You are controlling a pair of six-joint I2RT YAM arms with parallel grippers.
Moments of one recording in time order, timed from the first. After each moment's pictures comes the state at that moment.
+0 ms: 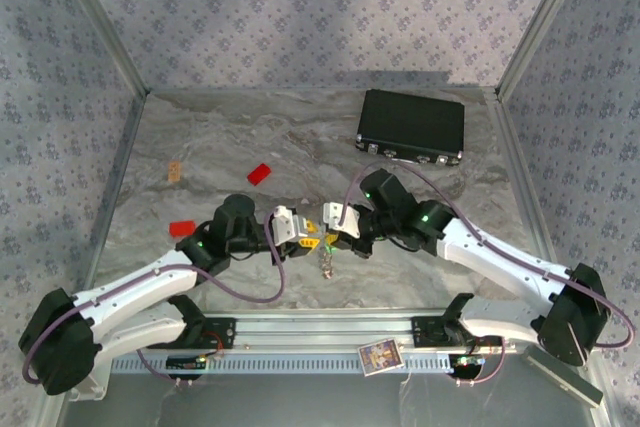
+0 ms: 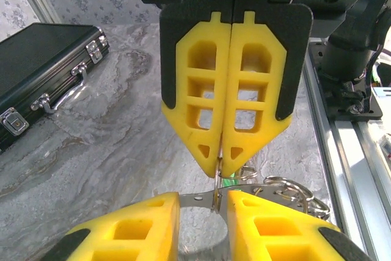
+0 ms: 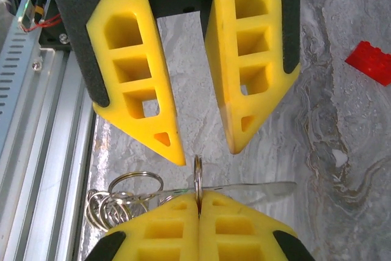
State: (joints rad) left arm -0.81 0.97 0.50 0.10 0.55 0.32; right arm 0.83 1.16 0.90 -0.53 -0.46 -0.57
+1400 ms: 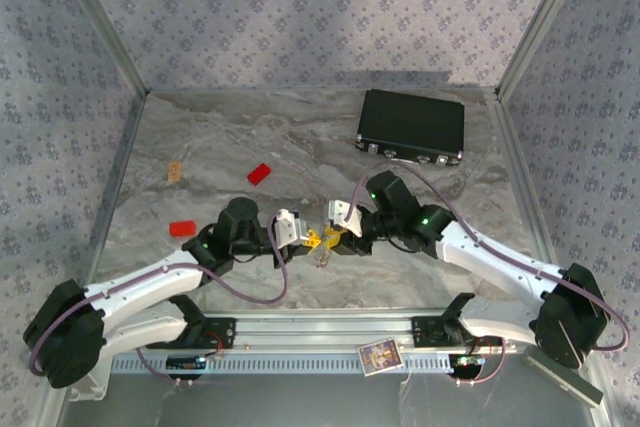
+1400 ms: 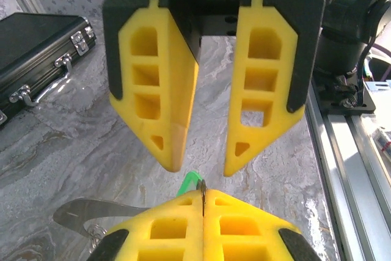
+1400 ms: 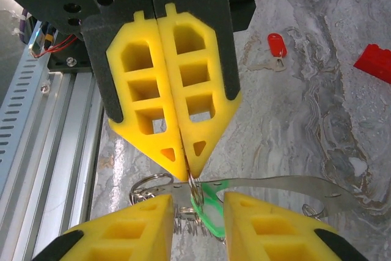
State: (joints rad) left arm -0.81 1.02 0.44 0.21 0.58 0.29; right arm 0.77 1.15 0.77 -0.34 -0.59 -0.49
